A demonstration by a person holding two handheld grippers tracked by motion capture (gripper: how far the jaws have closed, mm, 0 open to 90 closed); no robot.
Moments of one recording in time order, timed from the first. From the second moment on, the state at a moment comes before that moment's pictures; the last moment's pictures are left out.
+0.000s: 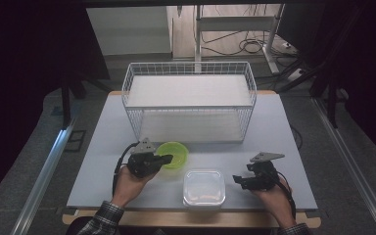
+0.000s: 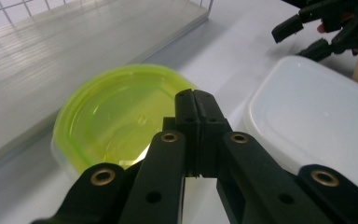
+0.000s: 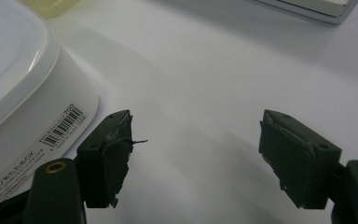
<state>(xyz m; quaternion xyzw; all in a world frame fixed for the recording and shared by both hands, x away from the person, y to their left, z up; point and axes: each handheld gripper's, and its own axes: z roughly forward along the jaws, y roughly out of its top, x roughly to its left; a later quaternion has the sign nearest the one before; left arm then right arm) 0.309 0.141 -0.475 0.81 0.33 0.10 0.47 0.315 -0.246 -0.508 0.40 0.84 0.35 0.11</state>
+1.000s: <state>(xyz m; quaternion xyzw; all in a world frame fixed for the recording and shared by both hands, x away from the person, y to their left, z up) 0.356 0.071 -0.483 0.87 0.31 0.12 0.36 0.316 -0.246 -0.511 0.40 0.84 0.34 0.11</state>
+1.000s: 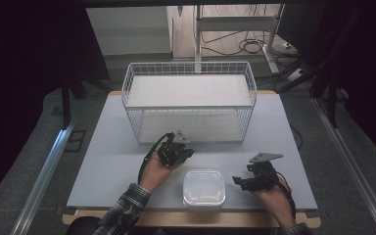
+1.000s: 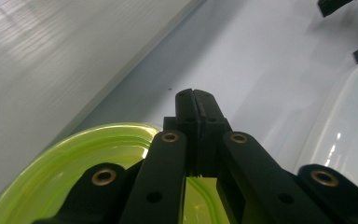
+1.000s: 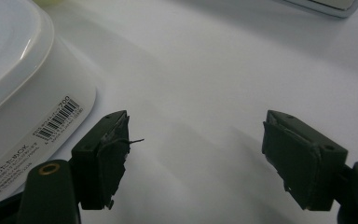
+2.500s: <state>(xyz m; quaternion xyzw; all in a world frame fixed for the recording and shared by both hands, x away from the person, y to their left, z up) 0.310 0.183 -0.485 0.81 0.40 0.14 0.41 0.311 -0.244 -0.503 0.40 0.84 0.35 0.11</state>
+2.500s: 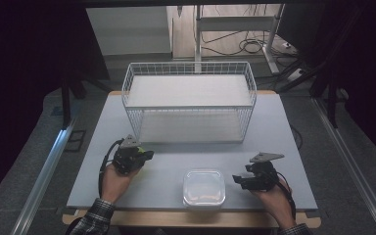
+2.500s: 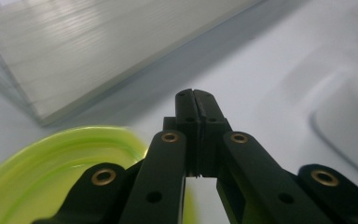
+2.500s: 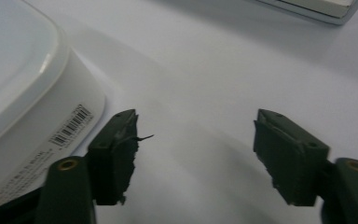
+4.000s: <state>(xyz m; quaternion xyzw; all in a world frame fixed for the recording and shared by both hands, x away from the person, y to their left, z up) 0.287 0.117 -0.509 0.84 0.38 0.07 0.38 0.301 -0.185 -0.490 0.34 0.87 0.35 0.05</state>
